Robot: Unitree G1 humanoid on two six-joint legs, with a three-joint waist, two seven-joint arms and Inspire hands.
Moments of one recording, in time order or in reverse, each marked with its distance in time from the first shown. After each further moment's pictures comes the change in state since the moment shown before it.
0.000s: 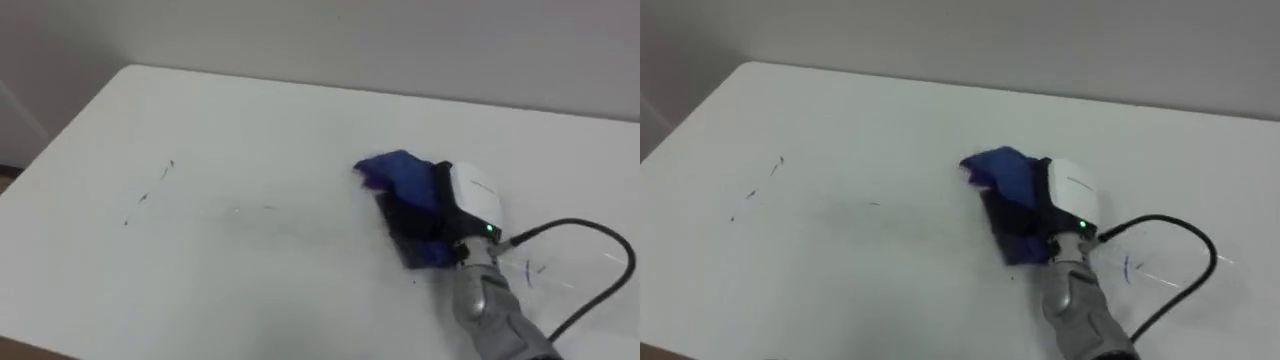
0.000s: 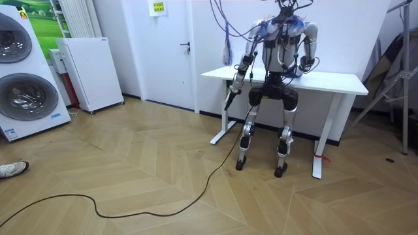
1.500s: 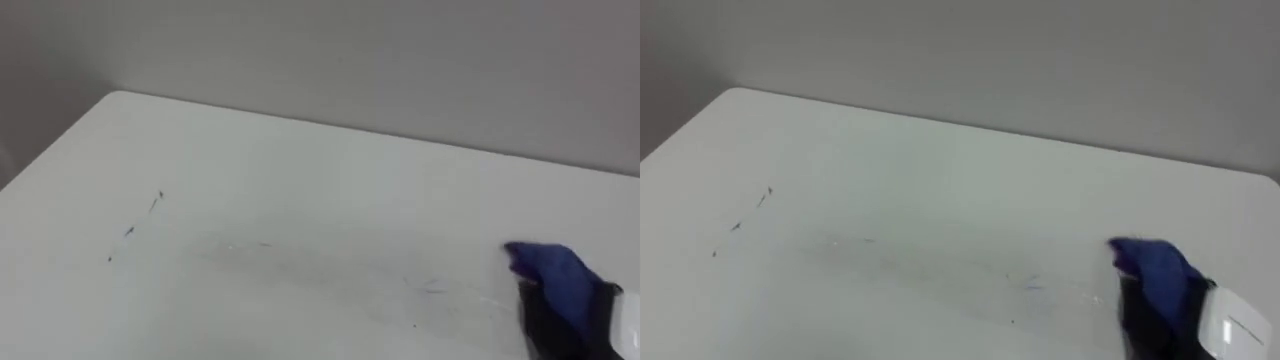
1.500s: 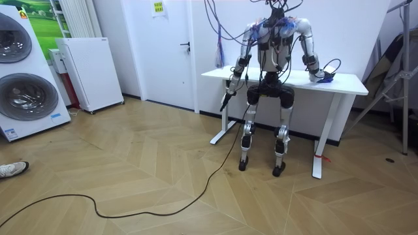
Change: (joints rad) left arm 0.106 0.015 0.115 0.001 0.077 0.017 0.019; right arm 0.398 -0.097 -0.347 0.102 0.022 -0.090 -0.309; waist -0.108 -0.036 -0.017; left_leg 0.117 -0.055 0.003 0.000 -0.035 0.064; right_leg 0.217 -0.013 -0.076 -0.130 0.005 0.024
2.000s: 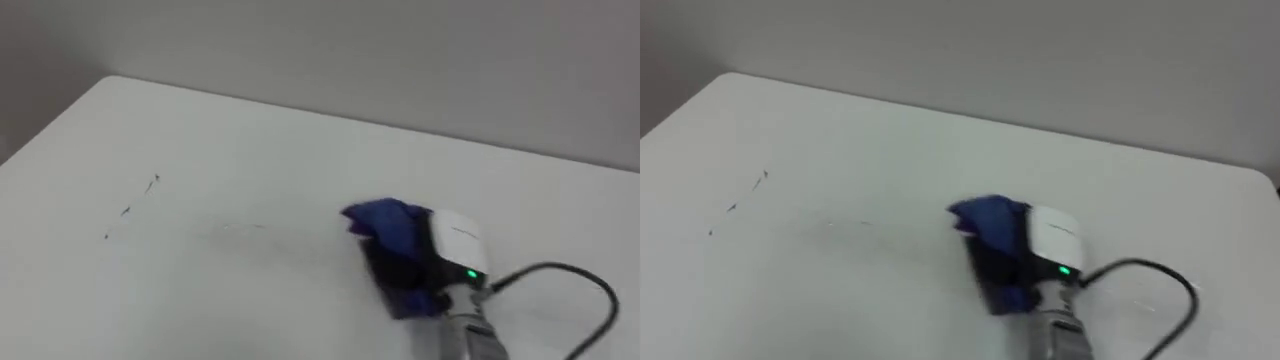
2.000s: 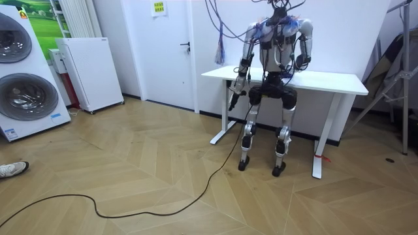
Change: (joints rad) left arm -0.155 -0.026 -0.241 0.062 -0.001 0.000 0.026; right arm -0.334 0.191 0.515 -0.260 -0.197 0.179 0.389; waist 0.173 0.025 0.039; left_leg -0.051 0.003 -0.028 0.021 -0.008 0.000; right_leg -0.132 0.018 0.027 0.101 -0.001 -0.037
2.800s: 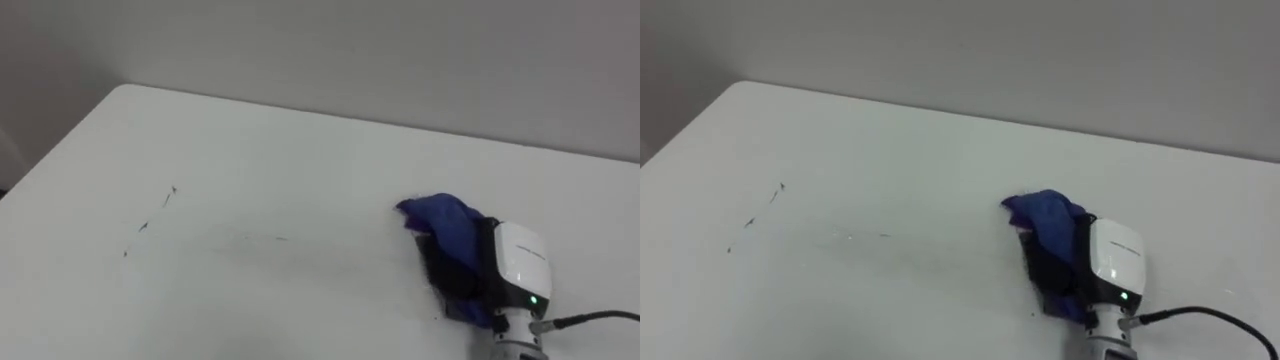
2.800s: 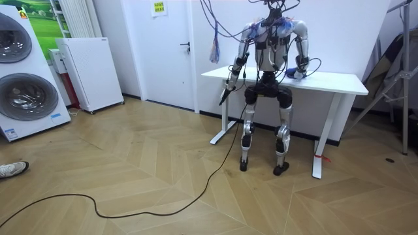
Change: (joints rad) left arm 0.011 0.025 0.192 -0.032 -0.036 -0.027 0.017; right arm 0.100 -0.123 -0.245 0.250 0.096 -0.205 -0.306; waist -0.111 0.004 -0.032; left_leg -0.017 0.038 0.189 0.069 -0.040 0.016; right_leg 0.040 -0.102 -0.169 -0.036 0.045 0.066
